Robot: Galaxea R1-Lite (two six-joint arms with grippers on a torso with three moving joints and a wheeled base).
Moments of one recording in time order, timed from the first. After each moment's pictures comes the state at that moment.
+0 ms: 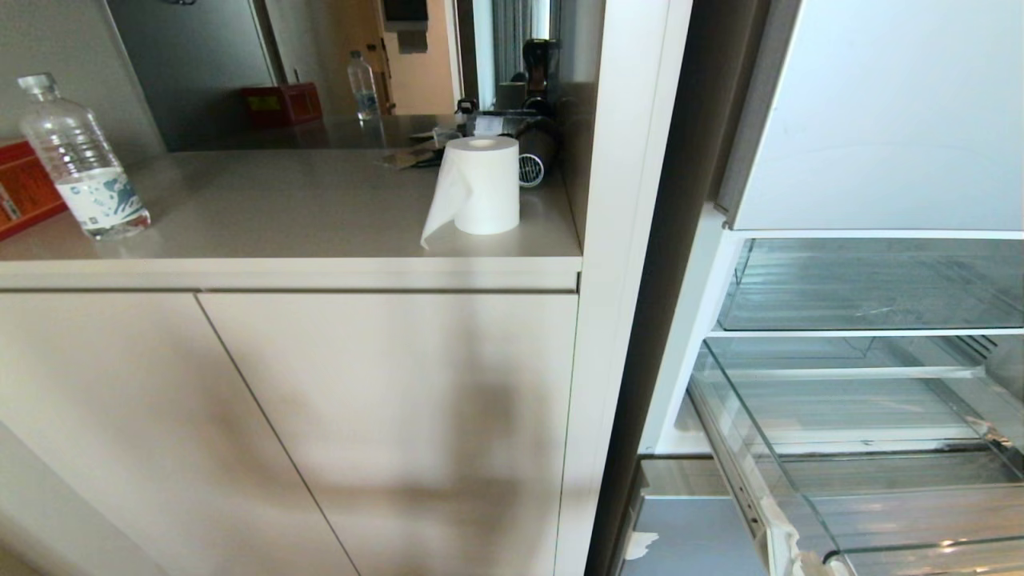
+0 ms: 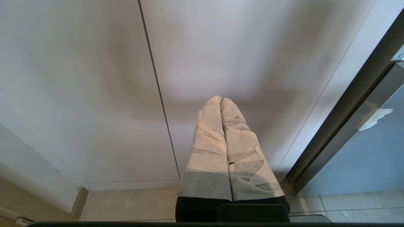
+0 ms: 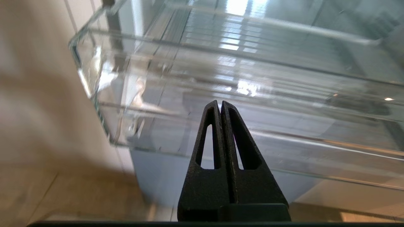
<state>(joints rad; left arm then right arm) -0.01 0.00 -0.07 0.17 0.01 0.01 0.02 0.06 0.00 0.00 0.04 -0.12</state>
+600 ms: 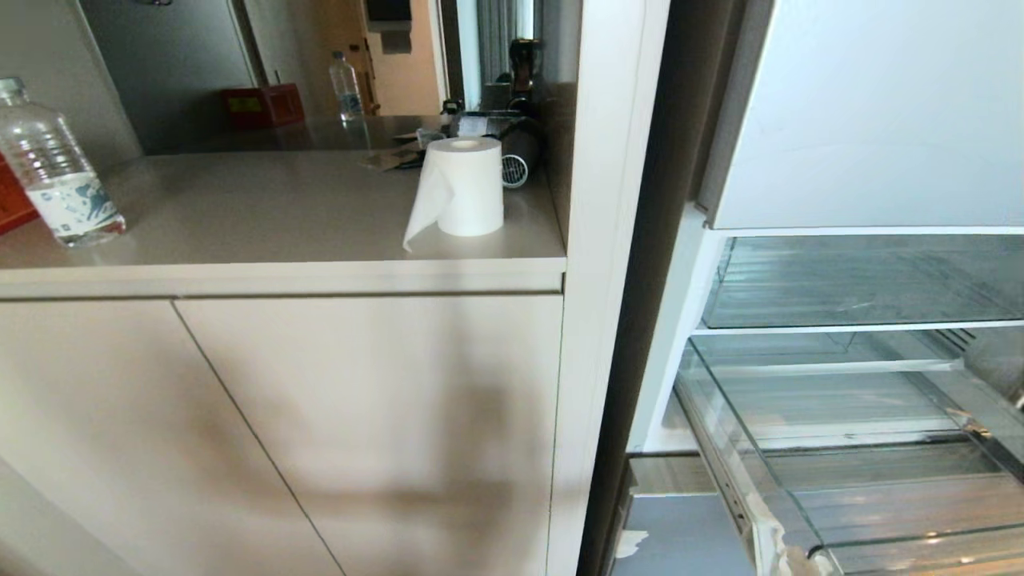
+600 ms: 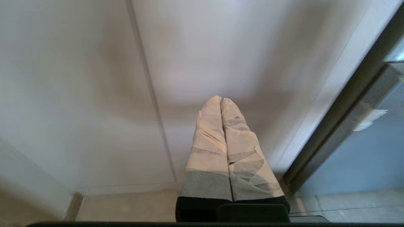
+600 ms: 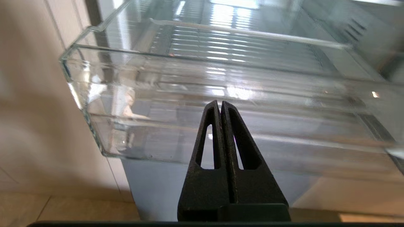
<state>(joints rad) -0.01 0.00 -0.07 0.17 0.01 0.00 0.01 0.00 0.00 0.00 0.02 -0.09</state>
